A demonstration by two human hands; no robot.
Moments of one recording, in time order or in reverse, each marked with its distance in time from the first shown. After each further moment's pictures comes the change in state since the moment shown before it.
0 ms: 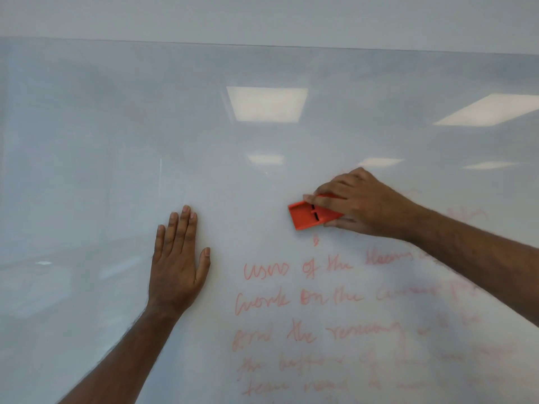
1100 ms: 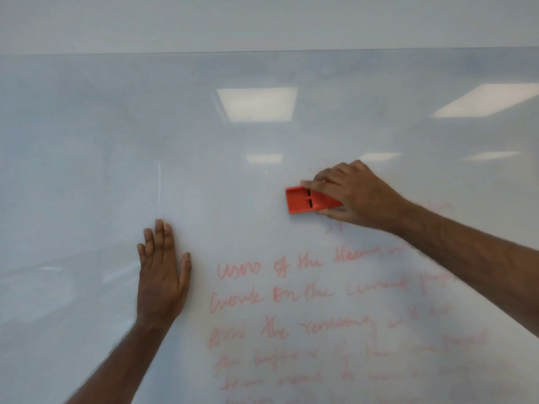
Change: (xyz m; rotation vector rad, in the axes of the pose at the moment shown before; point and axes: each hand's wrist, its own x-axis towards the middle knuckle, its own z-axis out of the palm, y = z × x) left_hand -0.013 0.043 -0.012 -0.147 -0.140 -0.231; right_hand -0.038 0.025 -0.015 0.024 -0.001 0.206
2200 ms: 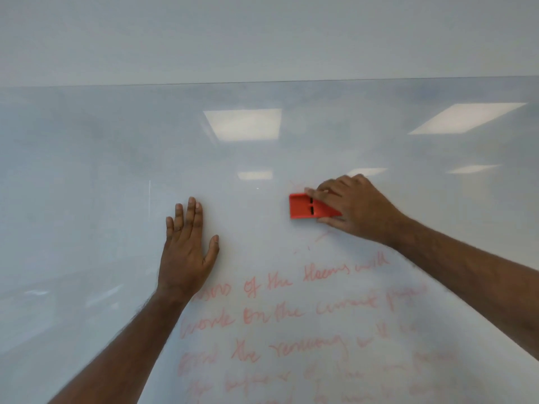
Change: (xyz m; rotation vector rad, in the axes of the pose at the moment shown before) left_hand 0.074 0.100 0.020 0.063 -0.033 0.198; right_hand -0.044 0.051 -0.004 -0.074 0.022 0.089
